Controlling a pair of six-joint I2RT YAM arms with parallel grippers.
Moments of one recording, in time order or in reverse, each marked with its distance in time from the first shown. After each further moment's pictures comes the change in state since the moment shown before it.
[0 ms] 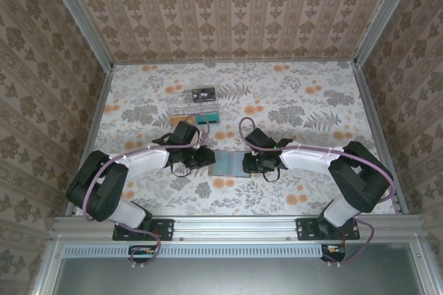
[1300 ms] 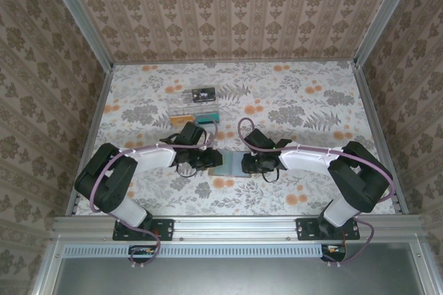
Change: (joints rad) left arm -0.053 0.077 0.031 0.063 0.054 0.004; right arm 0.013 0.004 0.003 0.002 0.018 0.004
